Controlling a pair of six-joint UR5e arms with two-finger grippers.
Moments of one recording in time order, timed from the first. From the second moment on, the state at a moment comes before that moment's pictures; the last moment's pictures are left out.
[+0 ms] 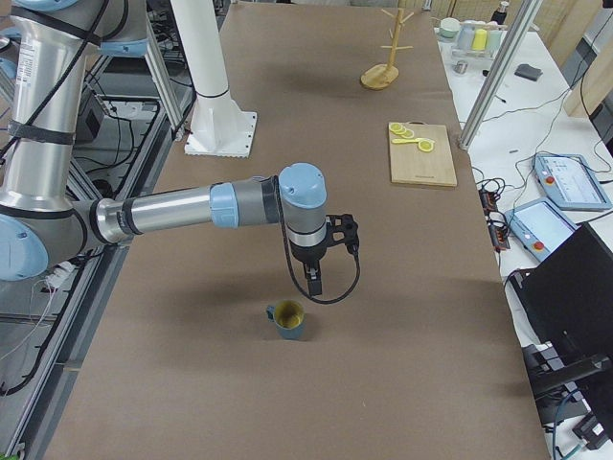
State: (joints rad) left arm -1.61 -1.55 -1.82 -1.68 -2.27 0.09; right arm 1.54 -1.81 2.02 -1.65 2.29 -0.09
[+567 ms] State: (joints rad) left arm -1.61 -1.51 -1.81 -1.85 -2.27 0.10; right arm 1.54 -1.82 1.98 -1.64 2.28 -0.09
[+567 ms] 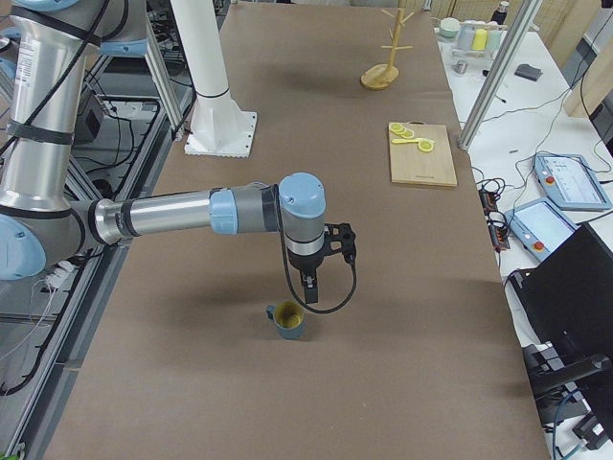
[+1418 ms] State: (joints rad) left arm -1.61 -1.50 -1.82 -1.88 -2.29 0.10; right arm 1.49 -1.87 1.65 -1.18 2.27 -0.08
